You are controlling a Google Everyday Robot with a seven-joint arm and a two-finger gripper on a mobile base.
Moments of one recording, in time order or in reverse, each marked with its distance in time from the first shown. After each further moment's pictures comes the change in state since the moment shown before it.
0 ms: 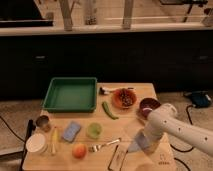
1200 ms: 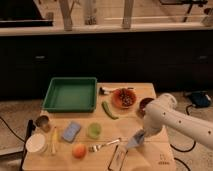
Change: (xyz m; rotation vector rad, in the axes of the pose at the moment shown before) arm -0.019 -0.024 -0.068 0.024 0.049 -0.036
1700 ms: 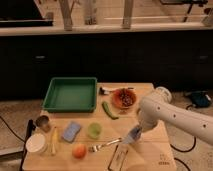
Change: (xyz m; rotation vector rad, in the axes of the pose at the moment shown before) arm -0.010 -0.024 -0.030 0.007 0.035 -0.027
